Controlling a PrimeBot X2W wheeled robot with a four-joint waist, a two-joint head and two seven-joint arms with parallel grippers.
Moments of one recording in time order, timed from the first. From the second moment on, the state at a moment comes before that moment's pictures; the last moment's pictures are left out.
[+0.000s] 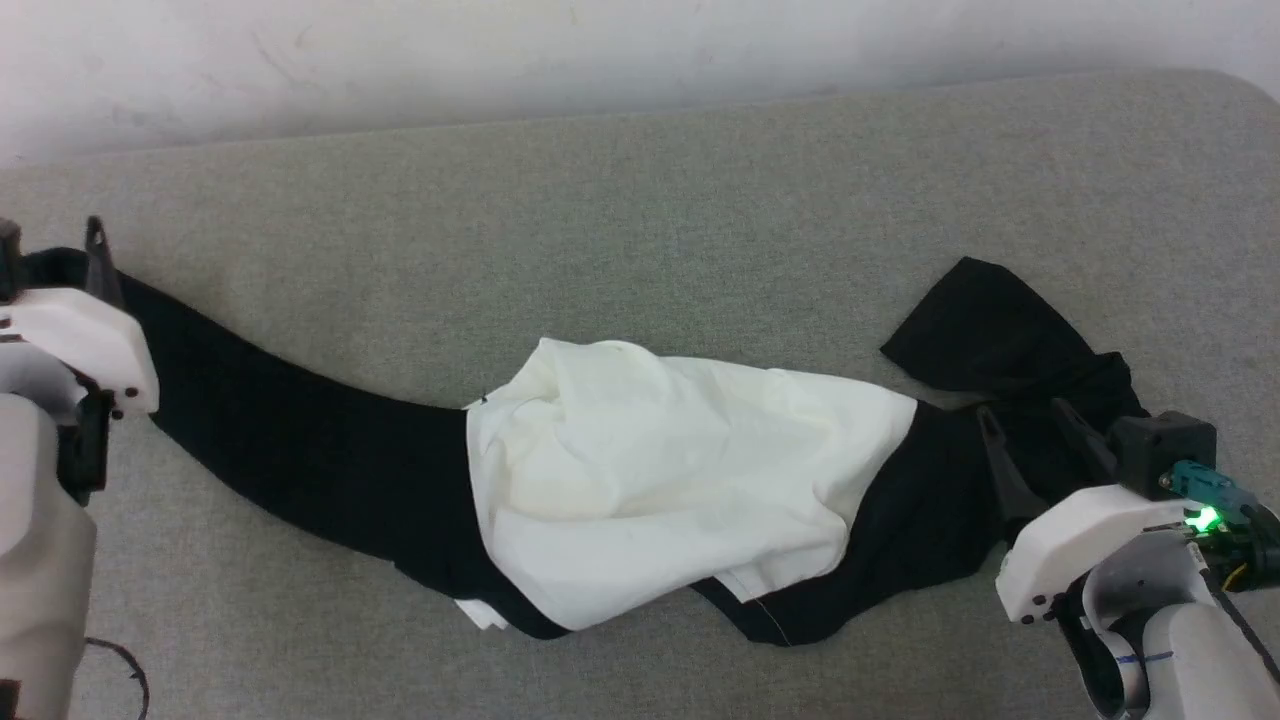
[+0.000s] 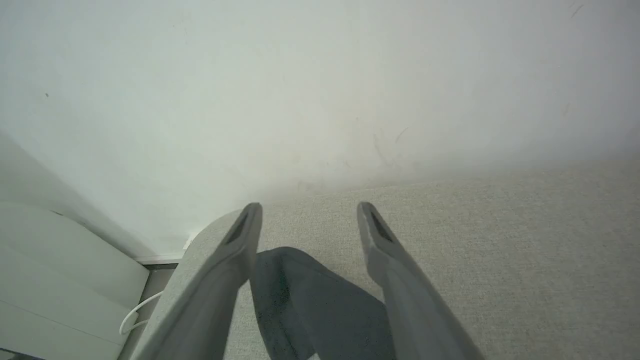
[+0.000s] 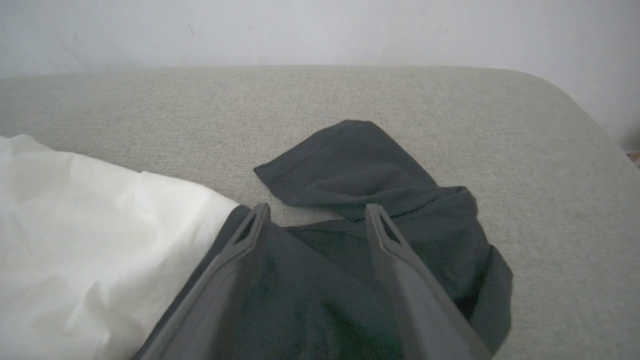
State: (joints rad) left arm -0.70 0.53 -0.16 0.78 -0.28 0.08 -0.12; right arm -0.12 -0.06 -0.06 0.11 0.10 0.13 0.15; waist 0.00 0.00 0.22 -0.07
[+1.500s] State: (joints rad) left arm 0.03 0.20 -0.29 0.05 -0.33 0.07 -0.21; right arm -0.13 -0.49 0.69 0.25 0.38 0.13 0.35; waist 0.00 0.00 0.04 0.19
